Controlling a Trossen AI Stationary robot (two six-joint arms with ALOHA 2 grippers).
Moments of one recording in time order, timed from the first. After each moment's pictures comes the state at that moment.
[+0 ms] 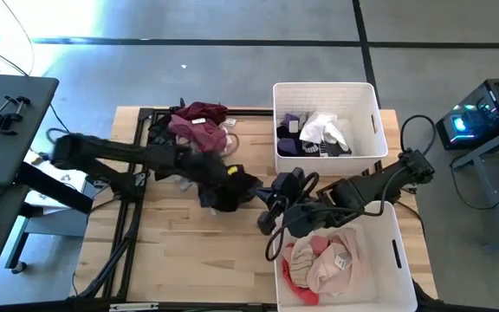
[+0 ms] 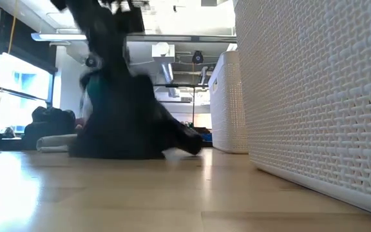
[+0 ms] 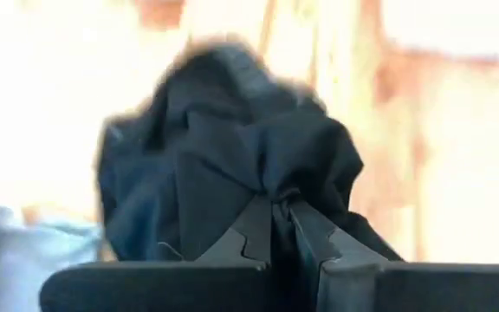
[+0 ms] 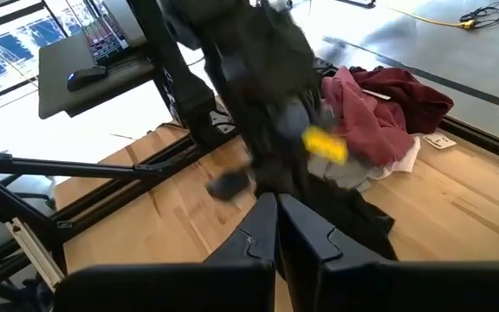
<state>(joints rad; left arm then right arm) 0.03 1.36 0.94 -0.55 0.01 -0.09 0.47 1.73 1.85 -0.79 0.81 0.79</state>
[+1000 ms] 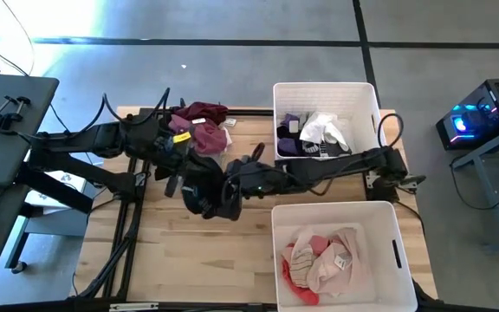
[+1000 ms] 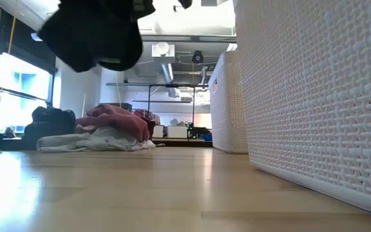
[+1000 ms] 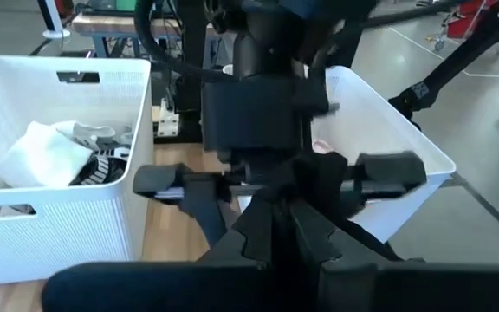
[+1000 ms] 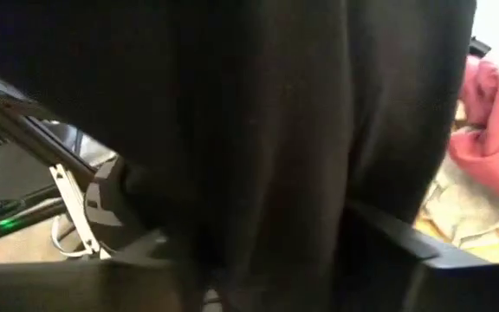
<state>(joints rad) -0.04 1.06 1.27 -0.53 0.13 -0.03 0.18 1.92 1.85 -0.44 0.23 0.45</state>
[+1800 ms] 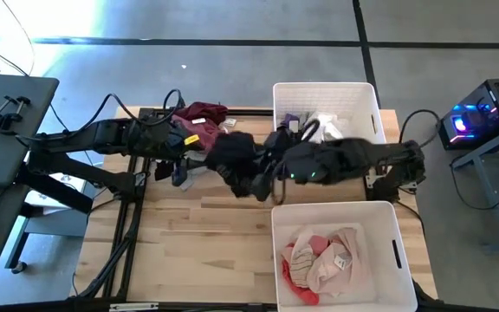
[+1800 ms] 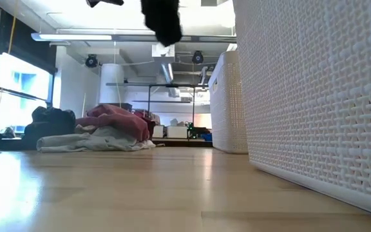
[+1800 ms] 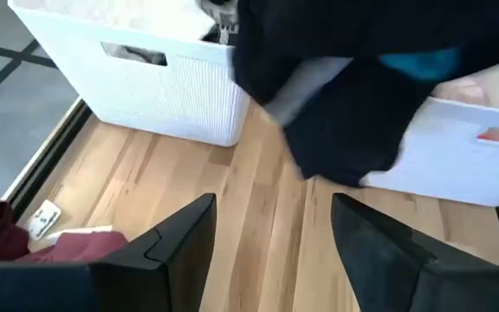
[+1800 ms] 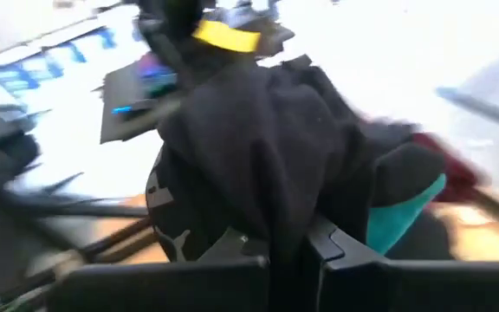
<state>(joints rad) 0.03 1.06 1.27 -0.84 -0.12 -0.15 0.27 1.78 2.20 -0.85 0.53 0.53</state>
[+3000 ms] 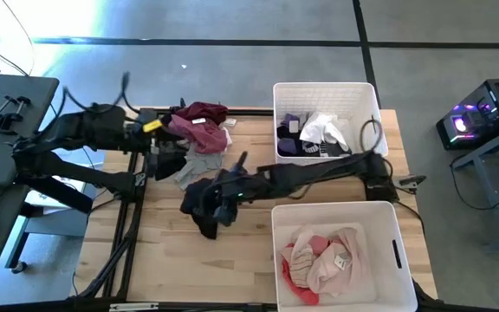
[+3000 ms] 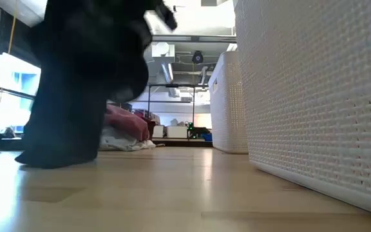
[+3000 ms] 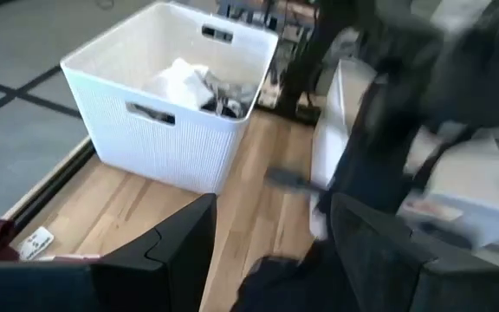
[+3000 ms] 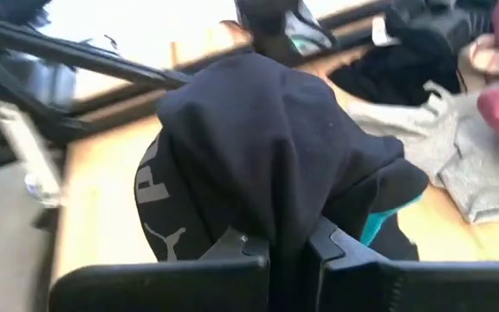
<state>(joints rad) 0.03 0.89 1.34 -0.87 -0.12 -0.26 0.17 2.09 1.98 -0.55 0.18 0.41</state>
